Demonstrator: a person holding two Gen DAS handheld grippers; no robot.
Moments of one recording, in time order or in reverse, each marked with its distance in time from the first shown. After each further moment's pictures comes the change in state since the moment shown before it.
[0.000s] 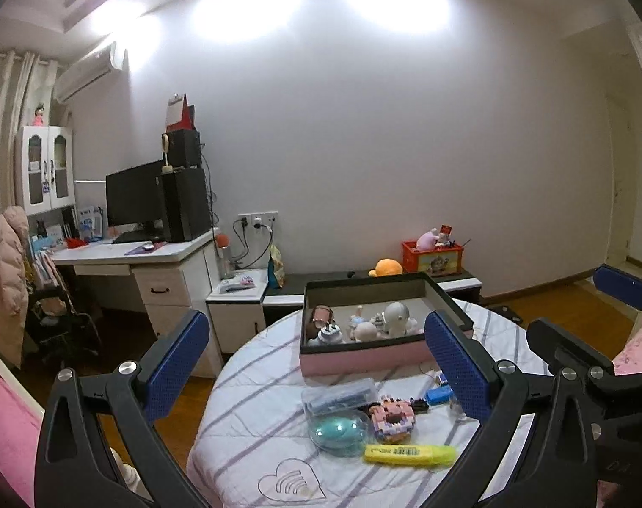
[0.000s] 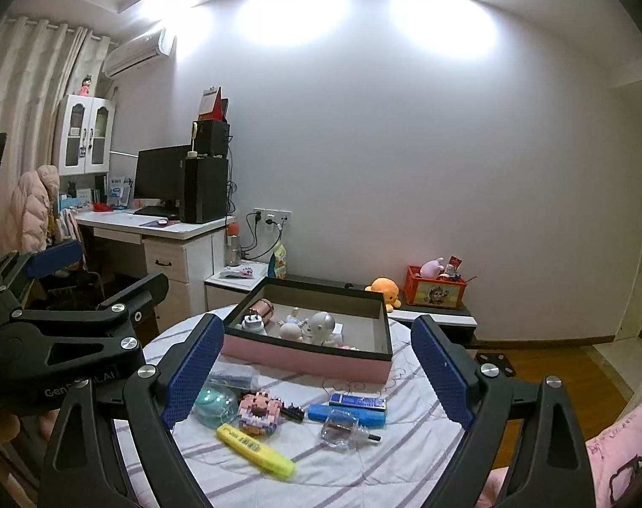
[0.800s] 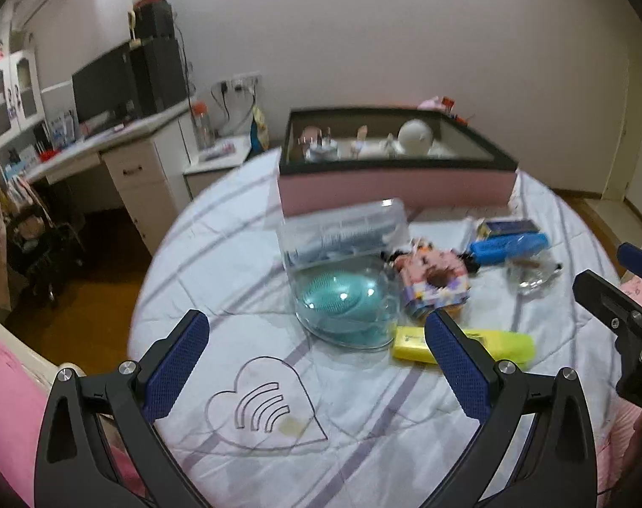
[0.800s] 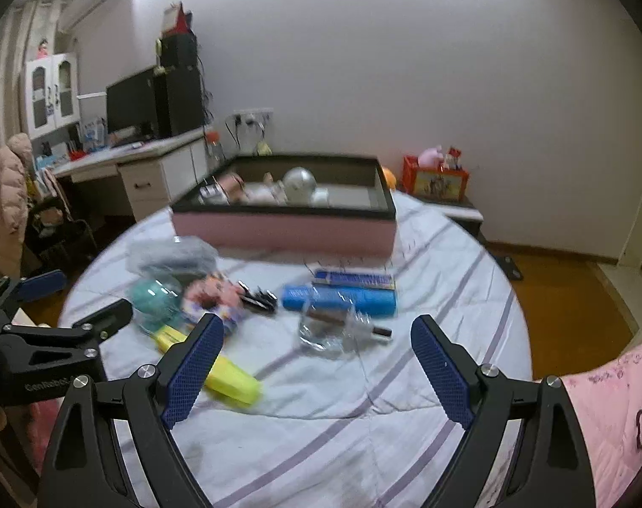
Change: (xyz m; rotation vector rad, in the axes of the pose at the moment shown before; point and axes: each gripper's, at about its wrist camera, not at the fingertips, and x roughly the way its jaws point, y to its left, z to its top) left arm 0.117 -0.004 -0.121 0.004 0.472 -0.042; right arm 0.095 -0.027 -0.101 0.102 0.350 -0.004
